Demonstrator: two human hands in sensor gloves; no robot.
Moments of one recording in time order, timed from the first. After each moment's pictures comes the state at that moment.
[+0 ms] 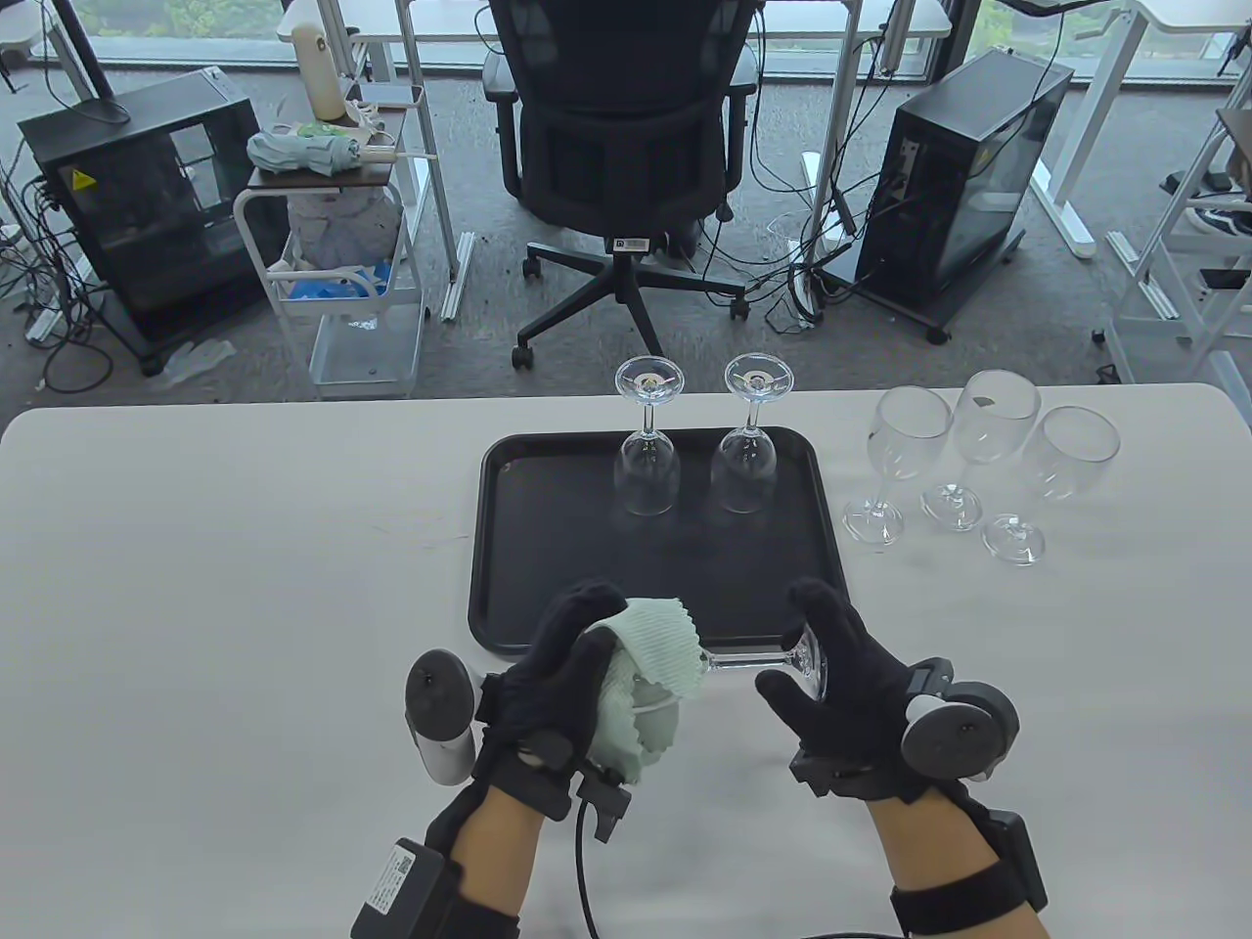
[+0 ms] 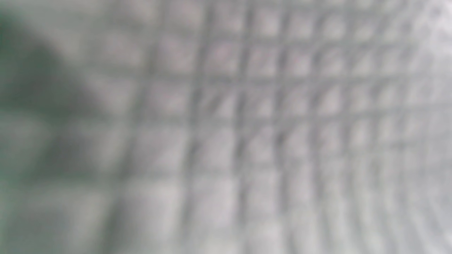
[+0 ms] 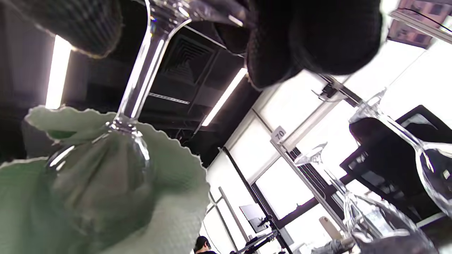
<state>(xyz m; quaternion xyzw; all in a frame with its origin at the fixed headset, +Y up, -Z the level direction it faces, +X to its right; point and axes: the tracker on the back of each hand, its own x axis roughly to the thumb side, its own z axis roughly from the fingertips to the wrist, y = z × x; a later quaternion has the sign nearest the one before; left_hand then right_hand) -0.130 -0.705 -0.321 0.07 -0.23 0.68 0.69 0.196 -0.690 -0.319 0.28 -0.26 0.80 0.46</state>
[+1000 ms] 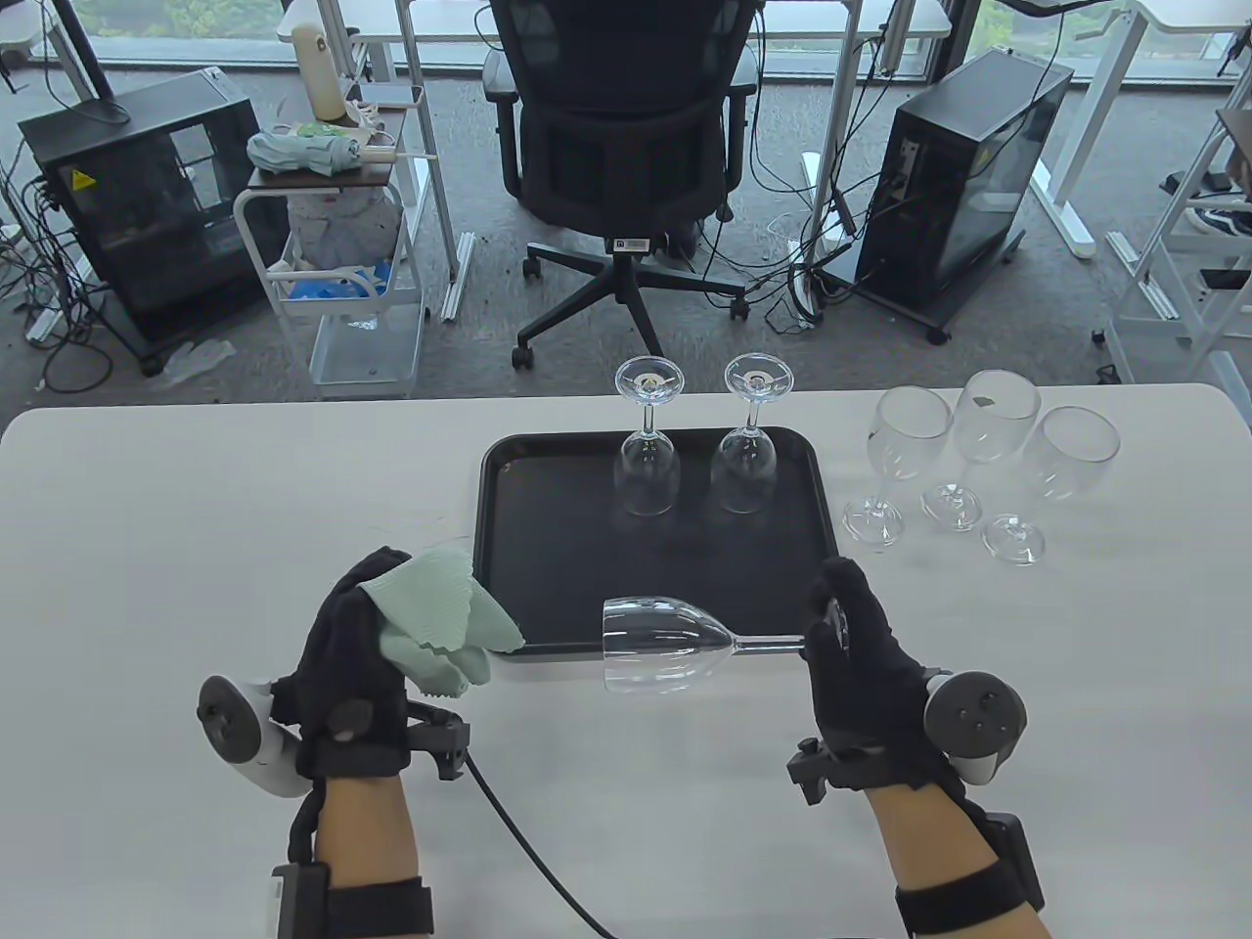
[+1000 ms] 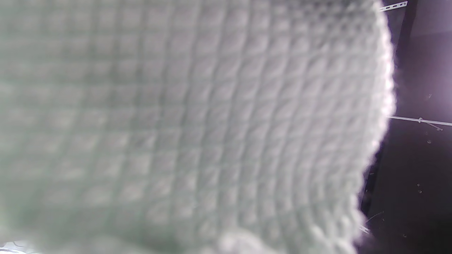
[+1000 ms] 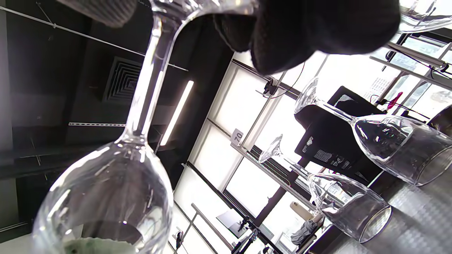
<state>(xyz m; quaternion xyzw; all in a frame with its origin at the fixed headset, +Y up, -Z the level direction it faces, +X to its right) -0.279 -0.693 -0.320 0.23 -0.12 0.75 0.61 0.205 -0.696 -0.321 0.19 -0.23 0.80 0.52</state>
